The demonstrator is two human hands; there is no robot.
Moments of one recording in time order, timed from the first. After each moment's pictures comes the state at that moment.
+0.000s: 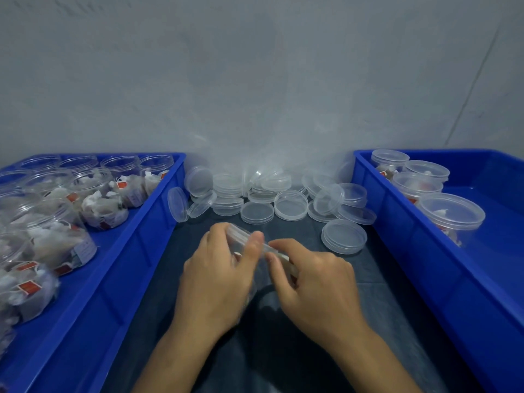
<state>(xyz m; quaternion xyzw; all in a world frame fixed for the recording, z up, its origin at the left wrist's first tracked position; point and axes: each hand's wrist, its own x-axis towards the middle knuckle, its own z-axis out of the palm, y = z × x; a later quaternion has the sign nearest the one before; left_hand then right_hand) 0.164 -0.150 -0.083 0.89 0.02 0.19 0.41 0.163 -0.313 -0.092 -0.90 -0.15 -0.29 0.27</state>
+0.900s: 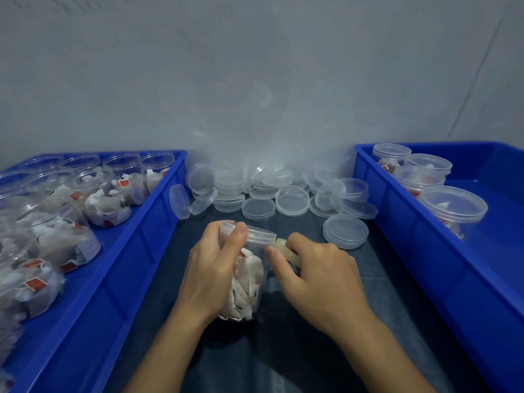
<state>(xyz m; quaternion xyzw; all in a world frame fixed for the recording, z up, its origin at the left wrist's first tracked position) 0.177 -0.137 -0.096 0.79 -0.01 0.14 0.60 0.166 -0.321 -0.088 -0.94 -0.12 -0.20 0.25</state>
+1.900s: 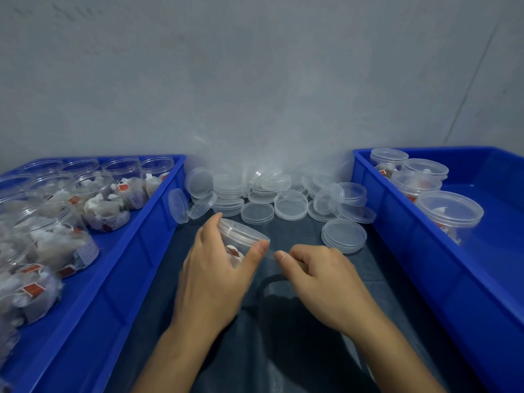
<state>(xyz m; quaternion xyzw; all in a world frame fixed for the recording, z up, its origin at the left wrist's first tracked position) 0.171 -0.144 -0.094 0.90 0.02 0.23 0.37 0.175 -0.336 -0.085 -0.94 -0.11 -0.10 0.32</state>
